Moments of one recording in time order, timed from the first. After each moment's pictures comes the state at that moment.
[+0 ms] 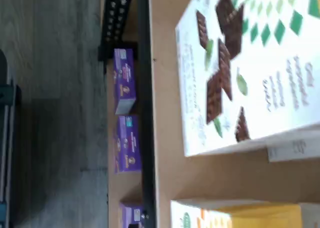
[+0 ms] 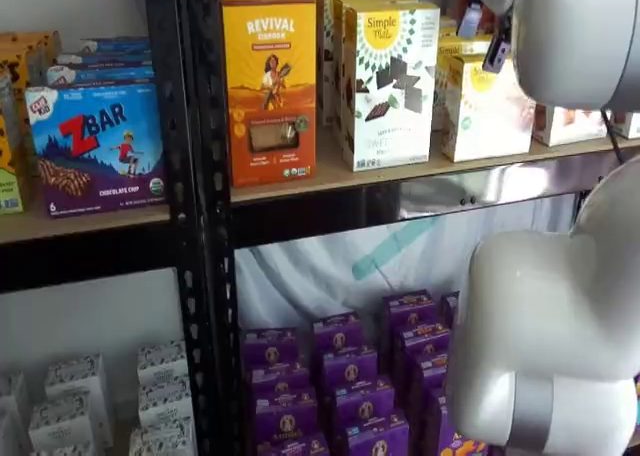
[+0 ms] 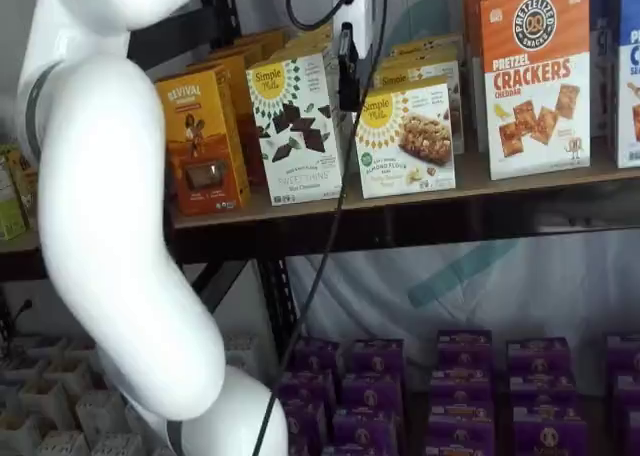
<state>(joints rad) -0.47 -0.36 -1.42 0.31 1.65 -1.97</state>
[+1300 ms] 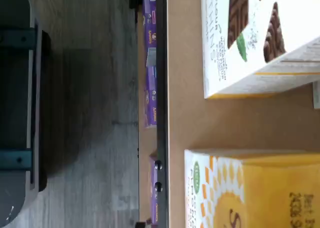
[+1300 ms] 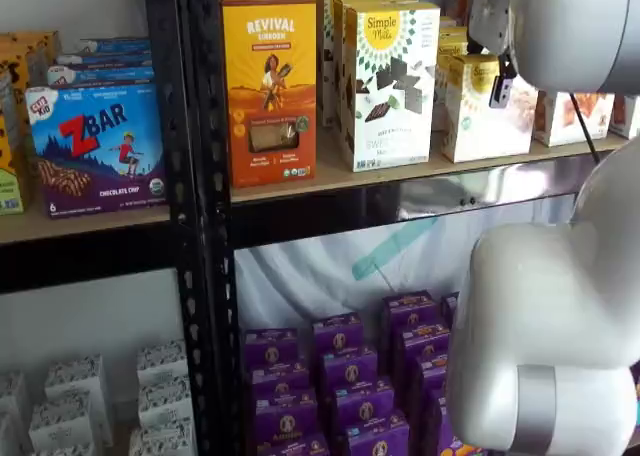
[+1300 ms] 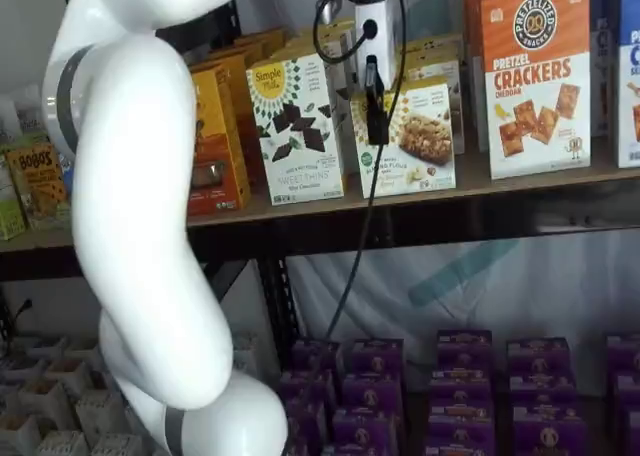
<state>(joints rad) -0.41 -0.27 -1.40 0.14 1.59 -1.96</state>
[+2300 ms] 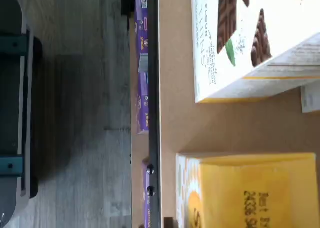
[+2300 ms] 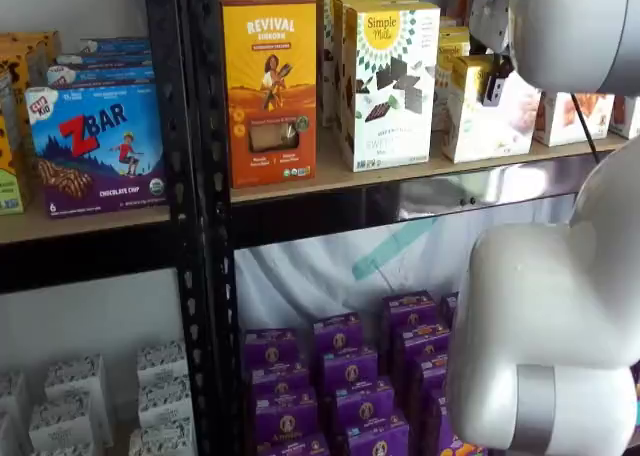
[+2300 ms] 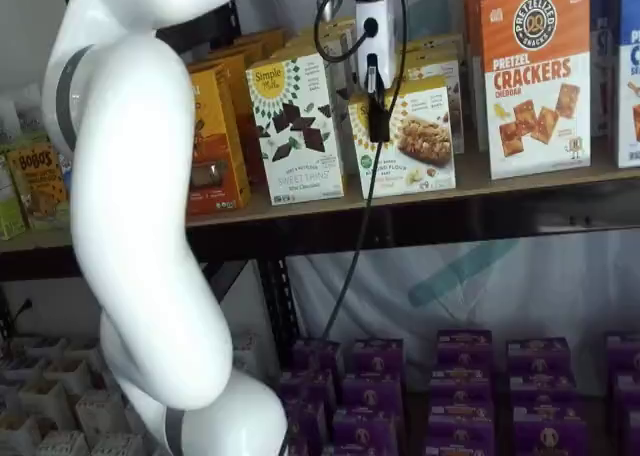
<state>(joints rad) -0.42 -0.27 -1.40 0.17 1.58 -1.97</state>
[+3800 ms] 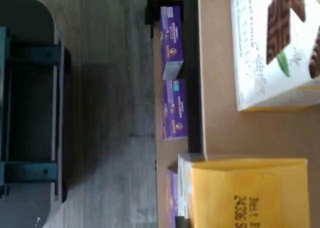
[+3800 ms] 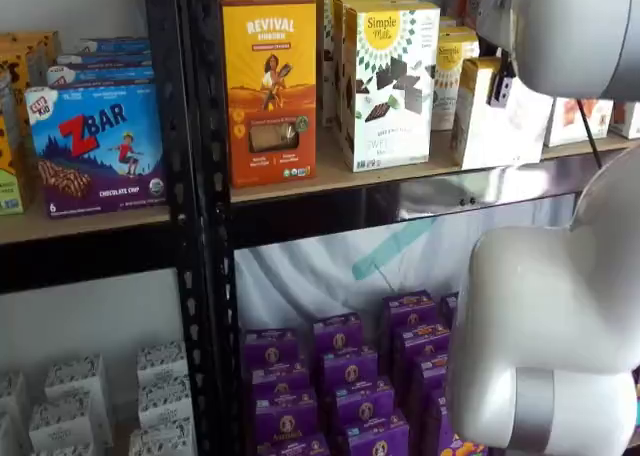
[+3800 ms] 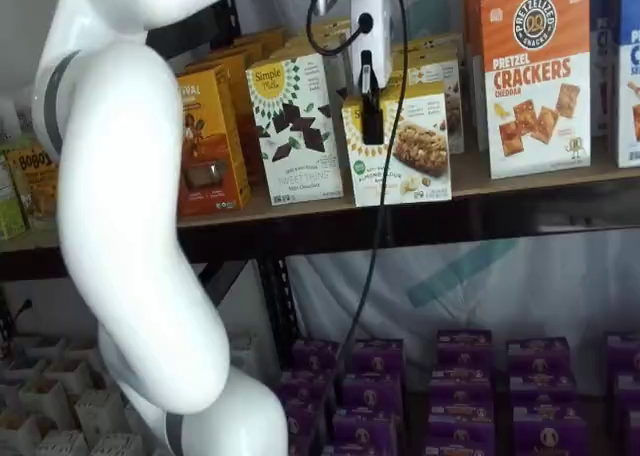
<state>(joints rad) -0.45 -0.31 -1.39 0.17 1.69 -1.99</state>
